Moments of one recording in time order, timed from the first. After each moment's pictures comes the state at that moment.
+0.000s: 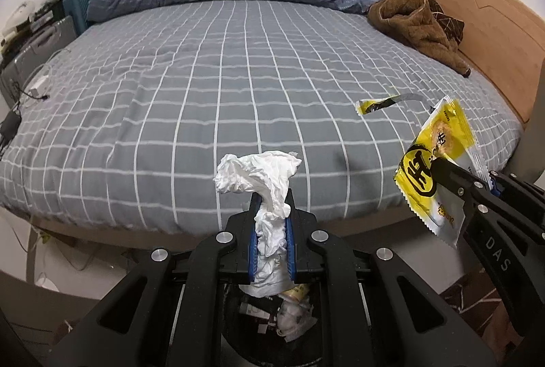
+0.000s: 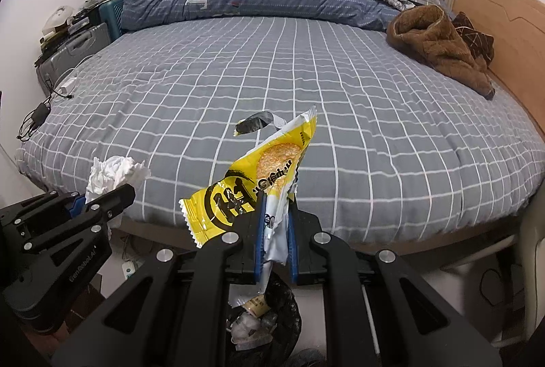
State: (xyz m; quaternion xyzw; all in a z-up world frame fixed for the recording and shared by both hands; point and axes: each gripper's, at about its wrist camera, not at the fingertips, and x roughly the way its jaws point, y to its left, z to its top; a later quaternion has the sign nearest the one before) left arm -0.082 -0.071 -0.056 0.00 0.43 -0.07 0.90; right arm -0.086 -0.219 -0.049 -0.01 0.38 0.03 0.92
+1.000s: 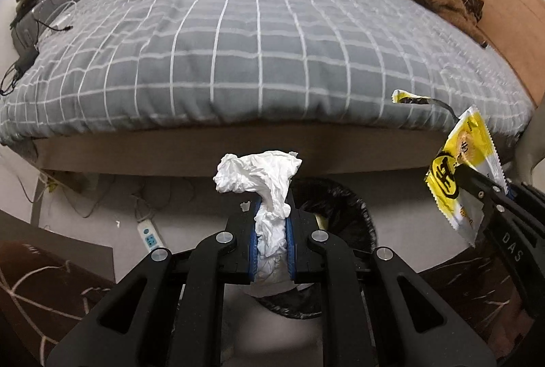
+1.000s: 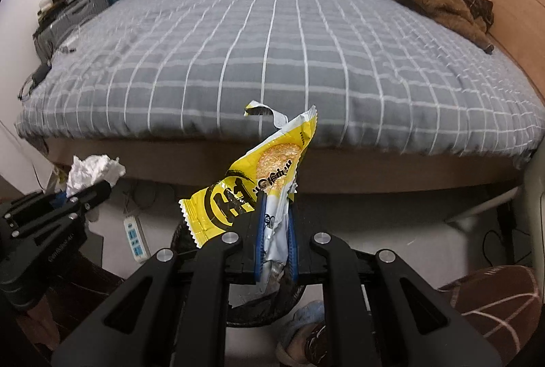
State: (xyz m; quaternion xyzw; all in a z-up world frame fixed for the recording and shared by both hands) left arm -0.149 -0.033 -0.119 -0.01 0.50 -0.03 0.87; right arm -0.148 -0.206 -0.120 -0.01 0.46 0.03 0.89
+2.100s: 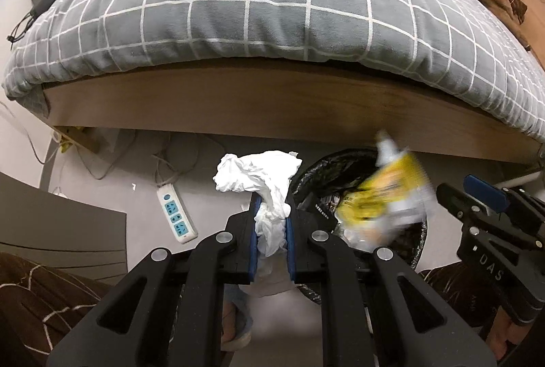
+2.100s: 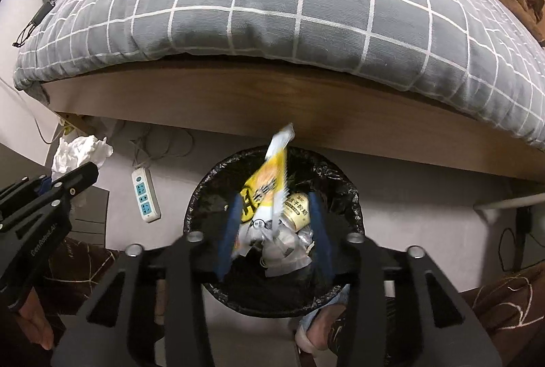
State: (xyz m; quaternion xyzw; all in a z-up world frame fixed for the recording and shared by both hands) left arm -0.140 0.036 -0.183 -0.03 0.55 0.03 0.83; right arm -0.115 -0.137 -0.199 -0.03 0.55 0.09 0.83
